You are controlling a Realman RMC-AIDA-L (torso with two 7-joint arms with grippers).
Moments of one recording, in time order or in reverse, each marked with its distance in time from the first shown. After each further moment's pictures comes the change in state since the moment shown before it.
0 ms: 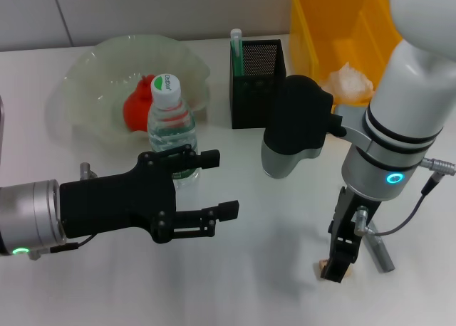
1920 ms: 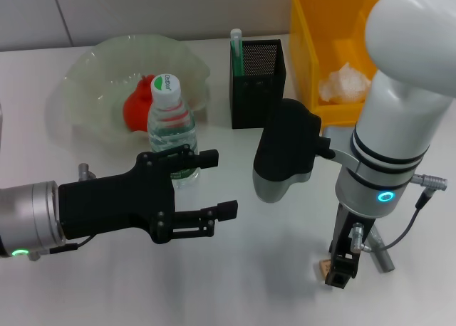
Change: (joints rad) left arm 0.006 -0.001 0.000 -0.001 -0.005 -0.002 0.012; right arm 0.002 0.001 -0.105 0.029 0.006 0.035 0.043
